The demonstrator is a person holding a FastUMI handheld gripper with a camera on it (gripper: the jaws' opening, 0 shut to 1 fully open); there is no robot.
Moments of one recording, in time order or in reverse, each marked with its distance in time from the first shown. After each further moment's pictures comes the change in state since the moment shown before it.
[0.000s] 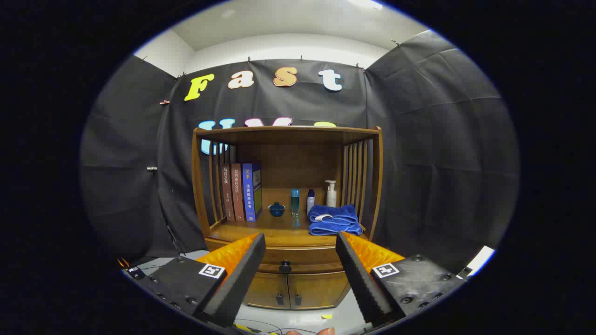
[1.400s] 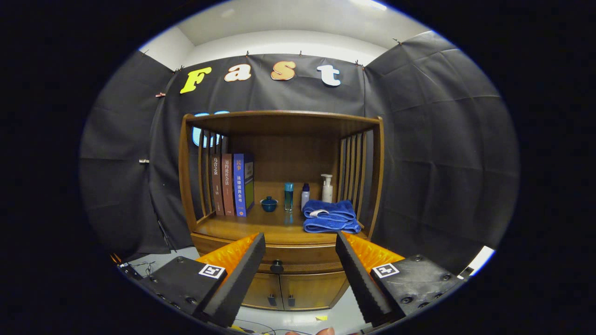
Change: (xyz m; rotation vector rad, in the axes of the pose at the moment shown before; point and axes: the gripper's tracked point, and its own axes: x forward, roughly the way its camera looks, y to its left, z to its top) arm 0.051 -0.006 -0.044 -0.023 0.023 -0.029
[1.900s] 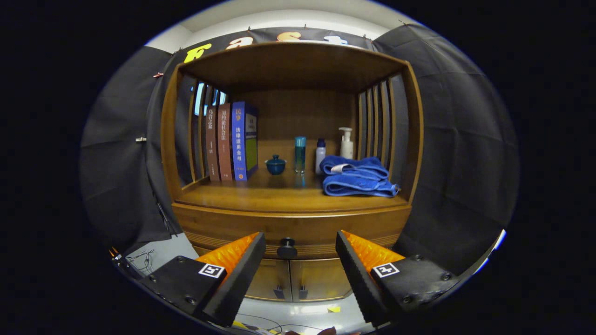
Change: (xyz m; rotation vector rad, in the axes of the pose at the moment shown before) arm 0.096 0.040 -0.126 0.018 0.164 0.044
